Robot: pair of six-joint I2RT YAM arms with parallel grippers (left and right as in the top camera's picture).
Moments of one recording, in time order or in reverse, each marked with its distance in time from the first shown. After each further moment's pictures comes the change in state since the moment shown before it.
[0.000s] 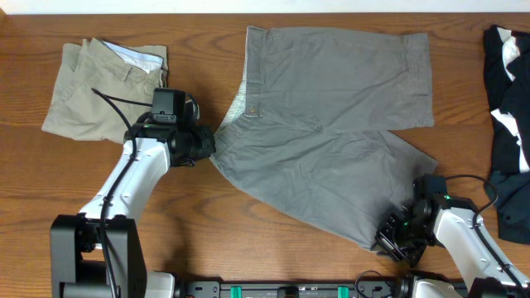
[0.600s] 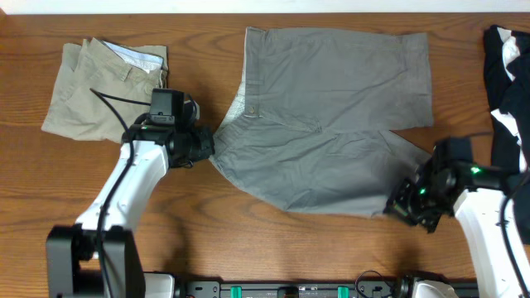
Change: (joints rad) left arm 0.000 -0.055 0.000 -0.038 0.000 0.035; right arm 0.000 -0.052 0.407 -0.255 0.008 -0.110
